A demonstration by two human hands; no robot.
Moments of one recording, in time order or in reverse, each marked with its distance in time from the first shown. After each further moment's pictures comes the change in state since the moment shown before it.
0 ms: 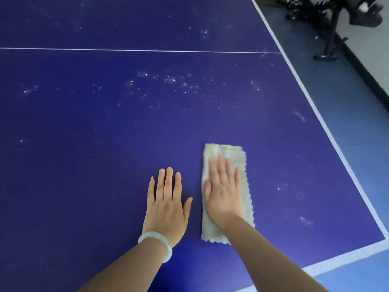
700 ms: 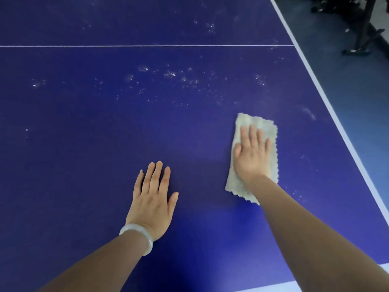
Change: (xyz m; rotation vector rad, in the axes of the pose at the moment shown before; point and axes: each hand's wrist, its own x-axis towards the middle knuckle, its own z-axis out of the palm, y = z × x) left_hand 0.000 0.002 0.002 0.086 0.017 -0.053; right_hand 0.102 0.093 -0.023 -0.003 -0.043 0.086
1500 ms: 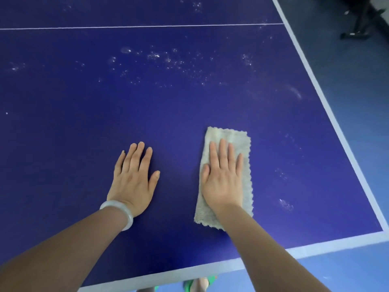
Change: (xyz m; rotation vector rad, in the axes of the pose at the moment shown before) left_hand -0.001 0.002 0.002 -0.029 0.015 -0.025; right_hand -0.119 -0.018 0.014 0.013 -0.023 -0.096
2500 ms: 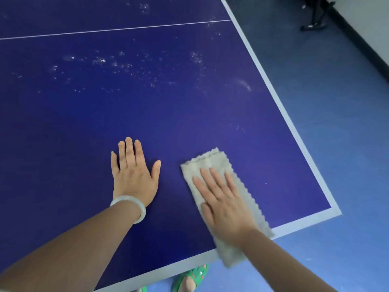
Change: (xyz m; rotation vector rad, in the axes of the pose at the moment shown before) left_hand 0.037 0.128 0.004 0.001 0.012 -0.149; right_hand -0.066 0.140 -0.023 -0.089 -0.025 -0.387
